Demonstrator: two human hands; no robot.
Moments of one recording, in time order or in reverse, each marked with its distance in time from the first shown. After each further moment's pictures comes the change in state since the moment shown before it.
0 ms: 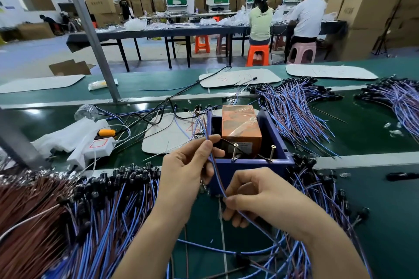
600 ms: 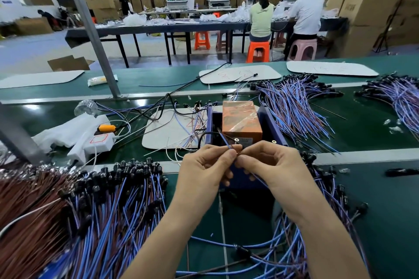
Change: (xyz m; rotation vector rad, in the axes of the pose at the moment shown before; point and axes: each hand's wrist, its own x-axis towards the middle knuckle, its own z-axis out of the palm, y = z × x) left_hand -0.009 -0.008 0.014 0.161 -0.079 0.045; right_hand 0.010 0.005 -0.005 0.208 0.469 -0.270
